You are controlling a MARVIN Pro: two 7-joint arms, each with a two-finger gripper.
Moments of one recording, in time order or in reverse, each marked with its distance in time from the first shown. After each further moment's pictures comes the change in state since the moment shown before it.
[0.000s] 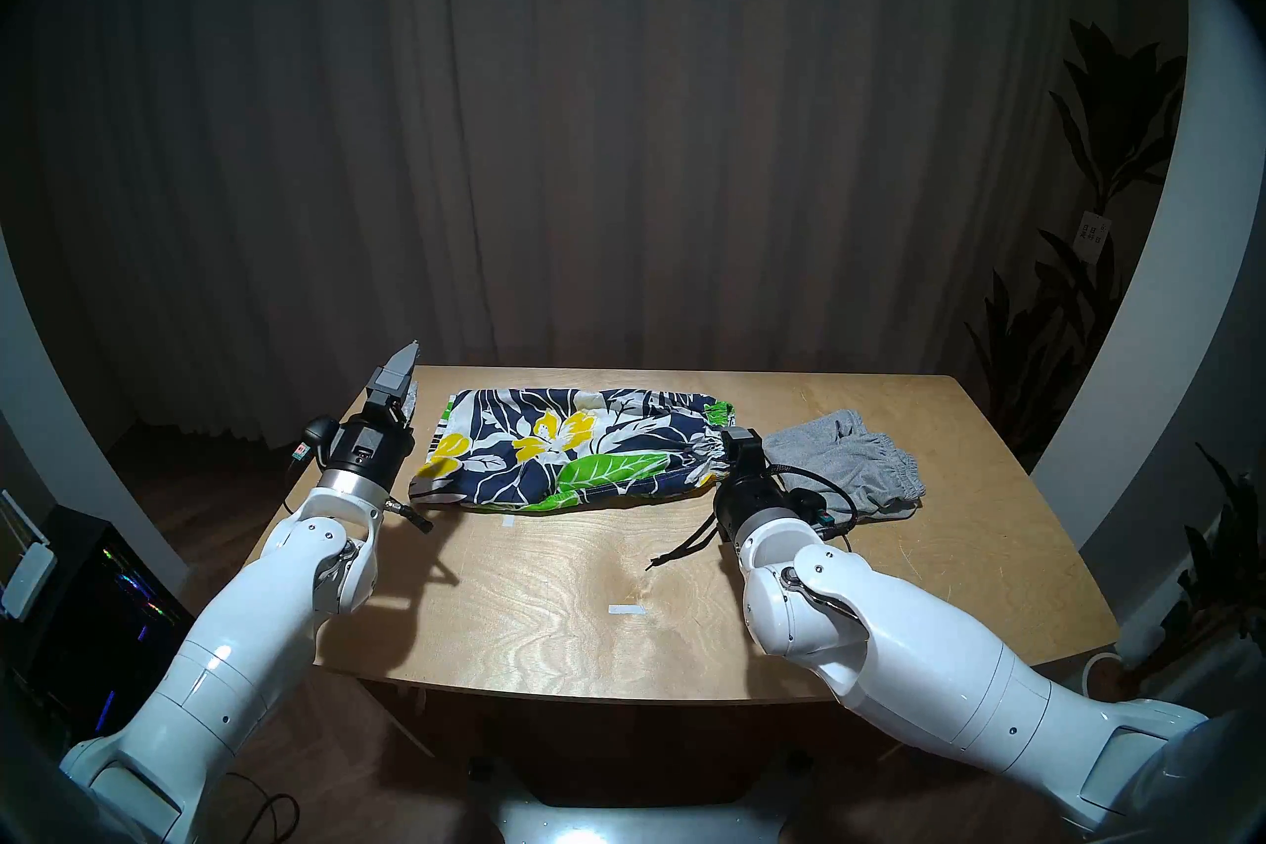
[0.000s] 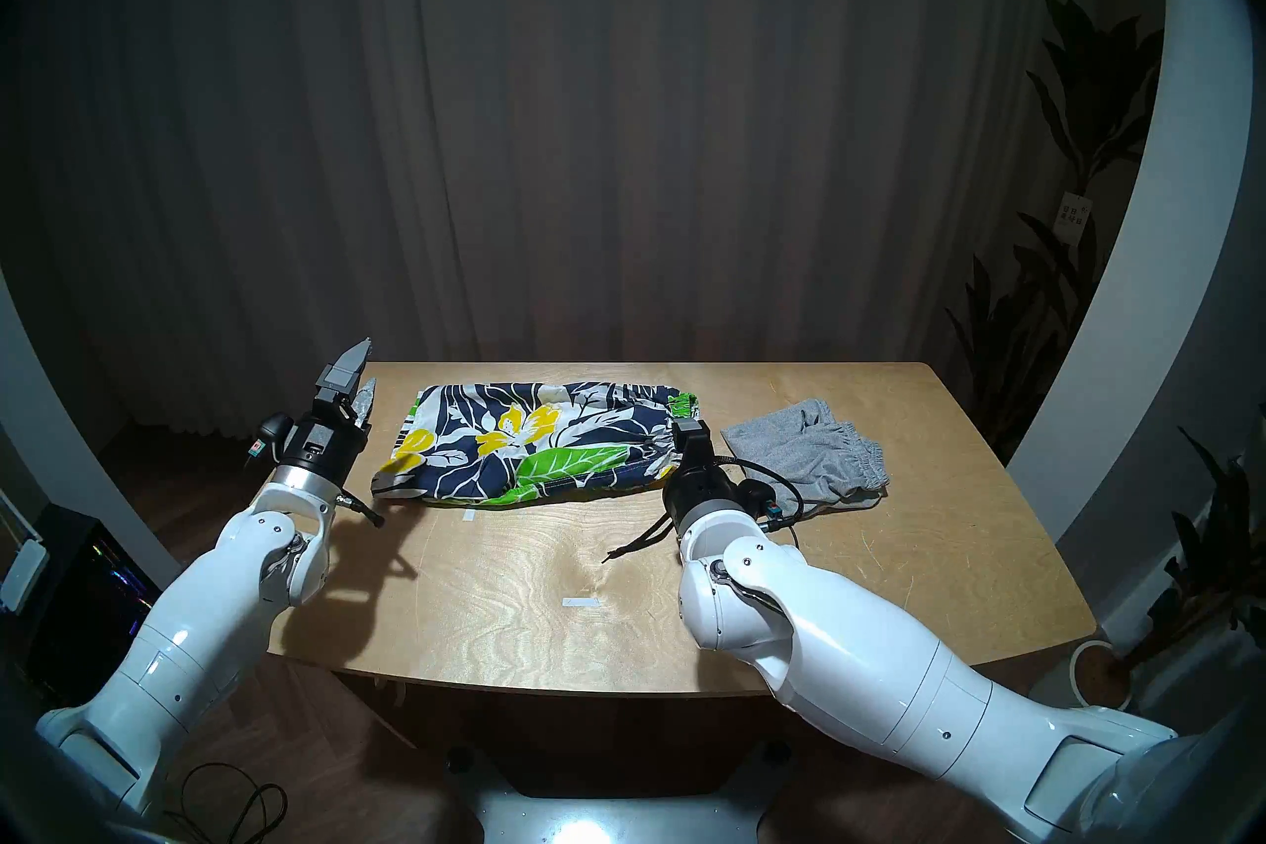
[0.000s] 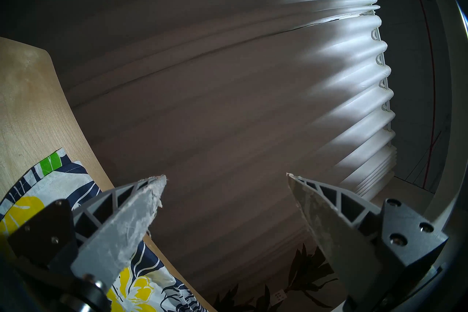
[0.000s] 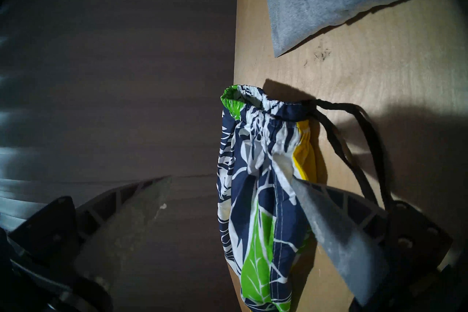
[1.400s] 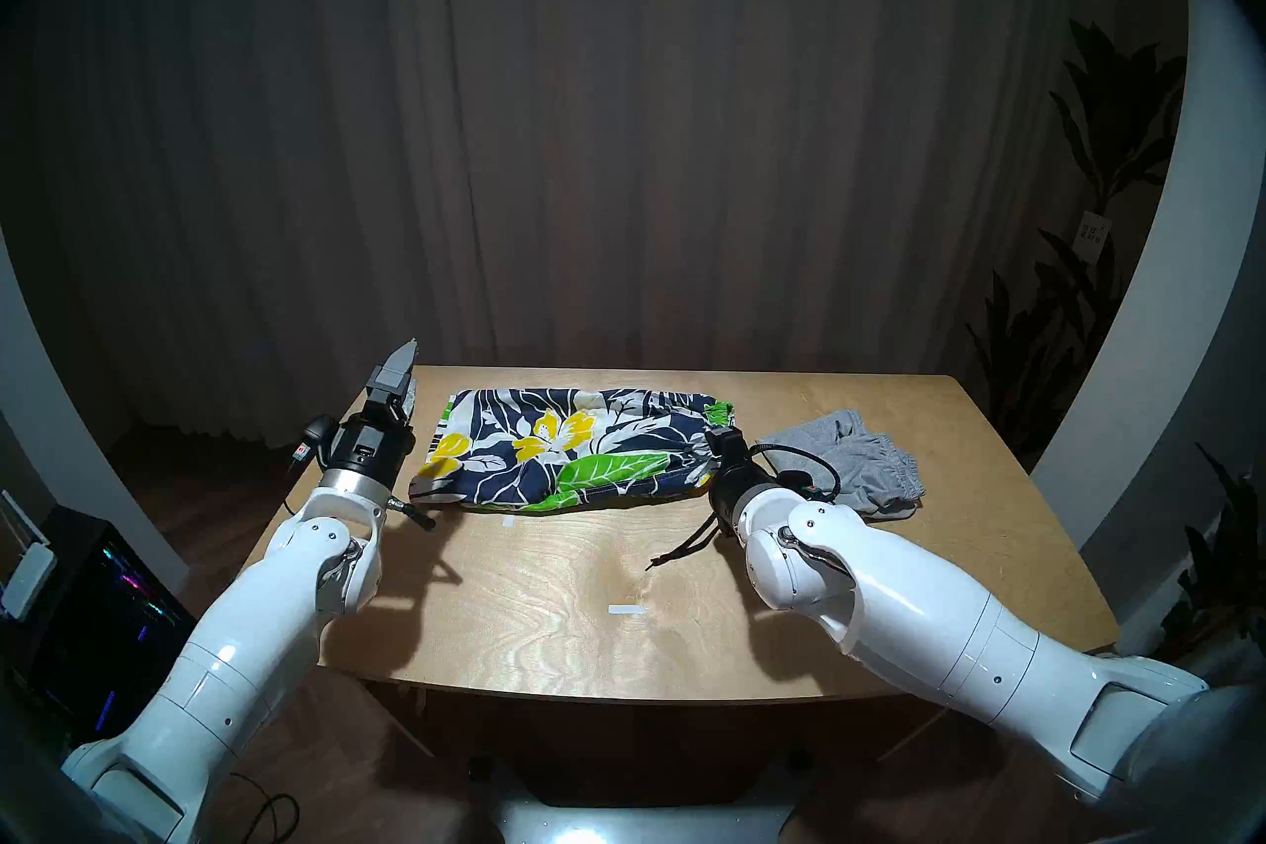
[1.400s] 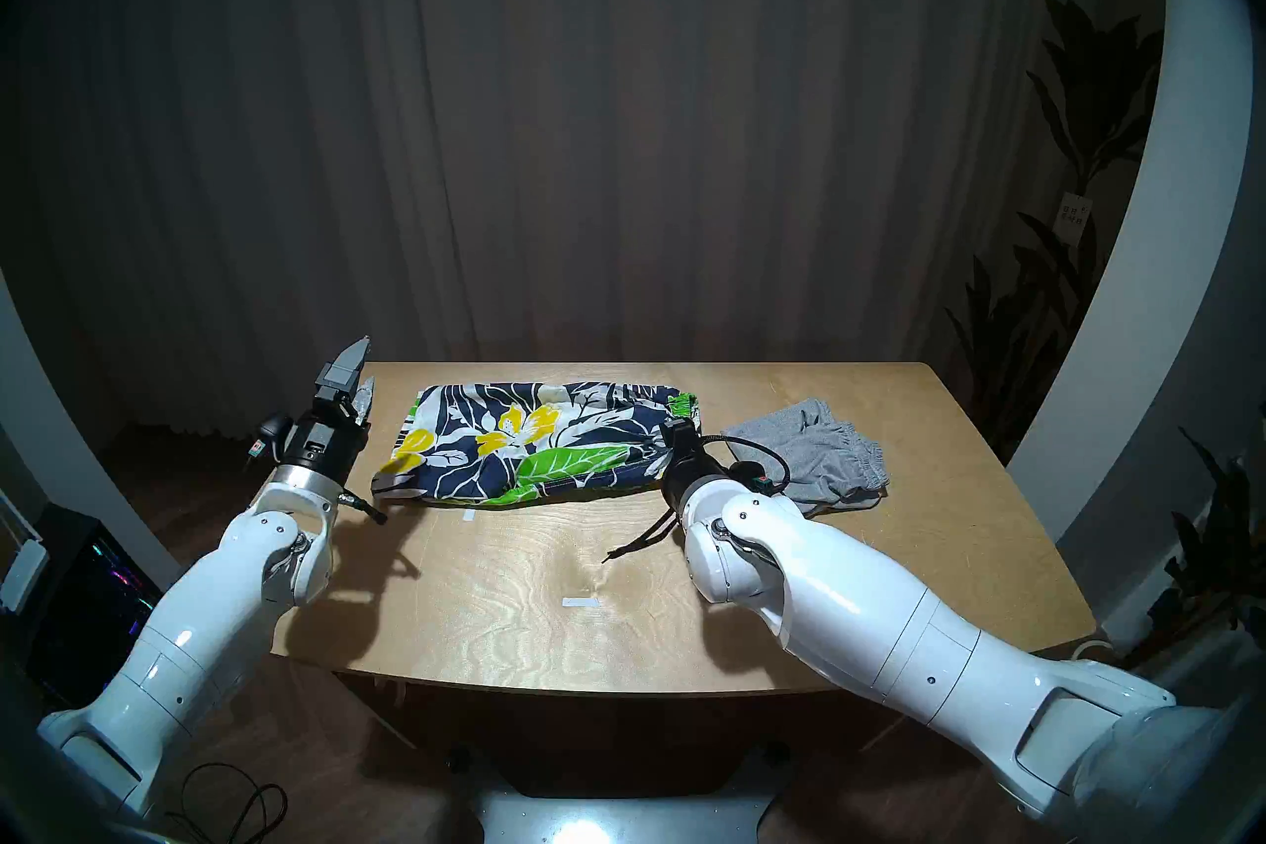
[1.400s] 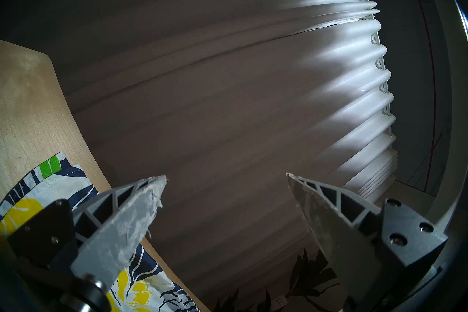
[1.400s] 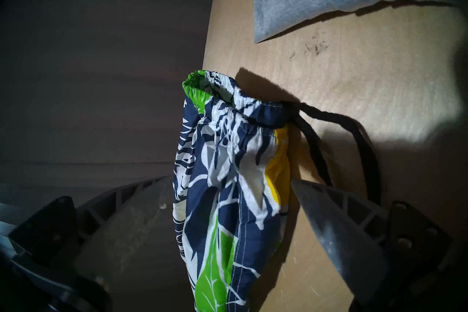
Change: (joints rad) left arm 0.005 -0.008 0.001 -0.016 -0.002 -0.033 0.020; right arm 0.135 -0.002 -0.034 0.131 -0.013 0.158 -0.190
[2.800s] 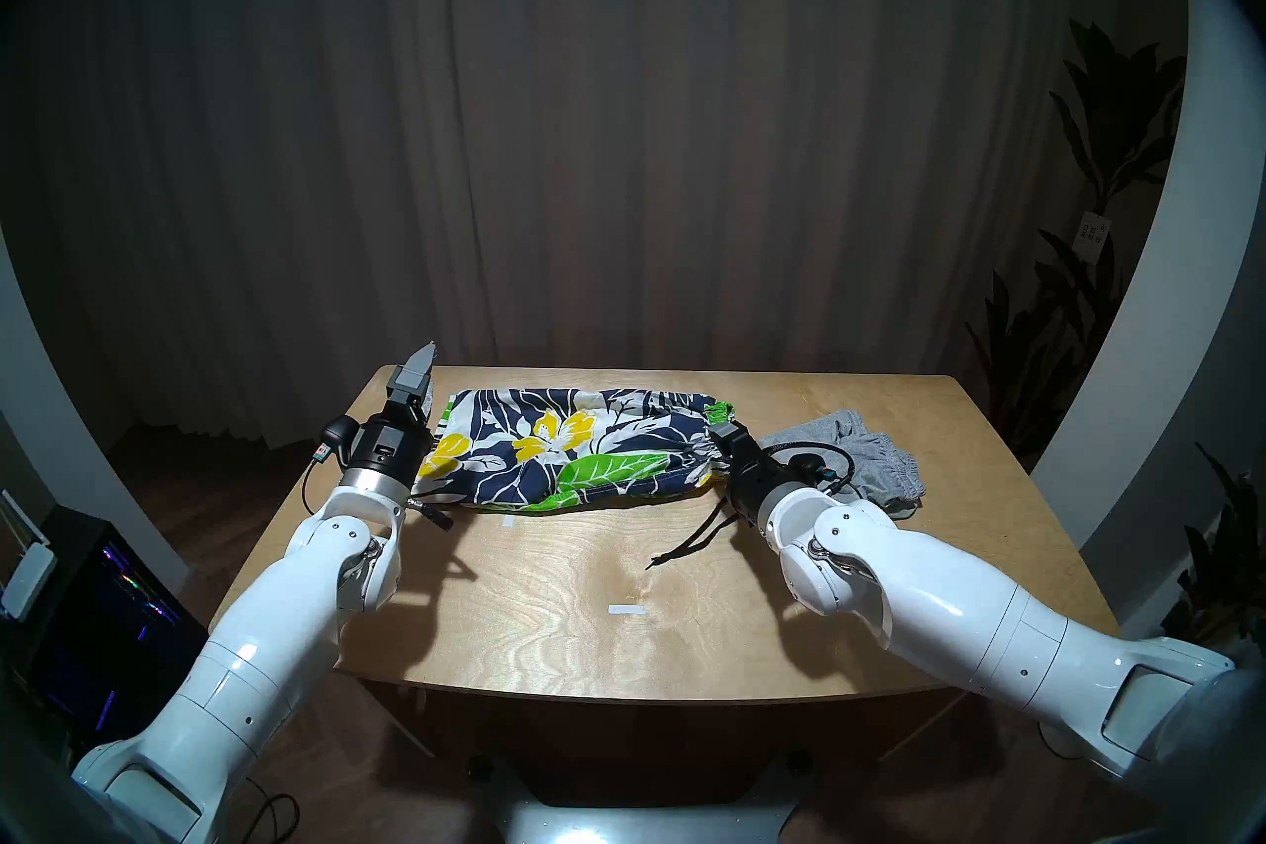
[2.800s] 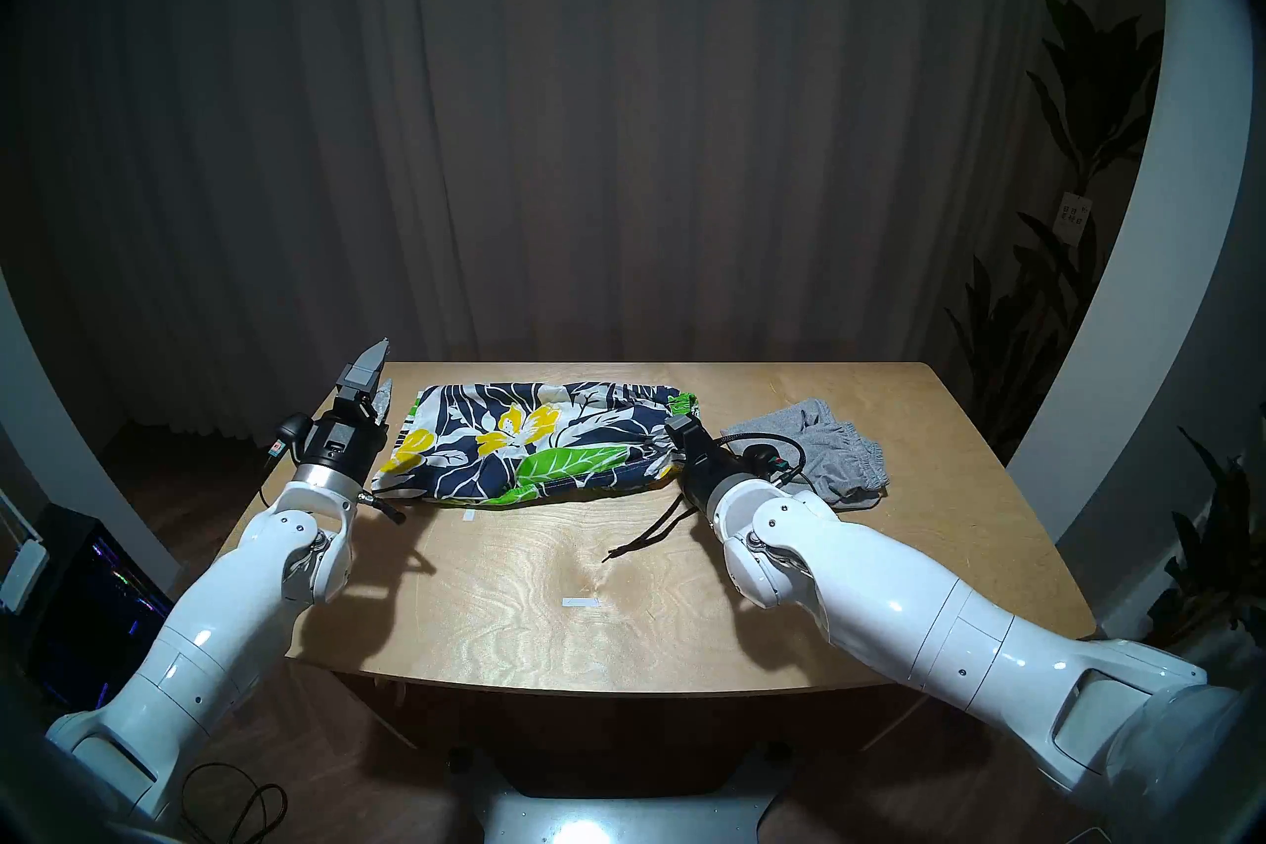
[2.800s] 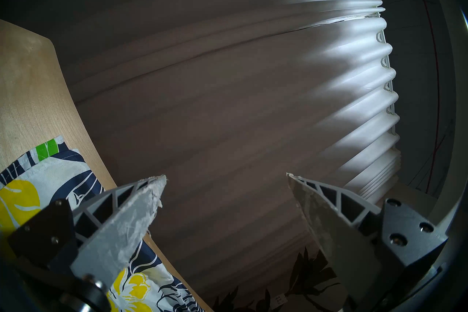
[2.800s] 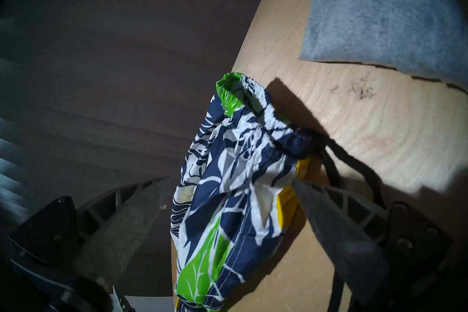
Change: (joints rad) left arm -0.034 -0.046 0.027 0.024 0.029 0.010 0.023; right arm 0.039 0.103 -0.046 0.064 -0.100 0.209 0.149
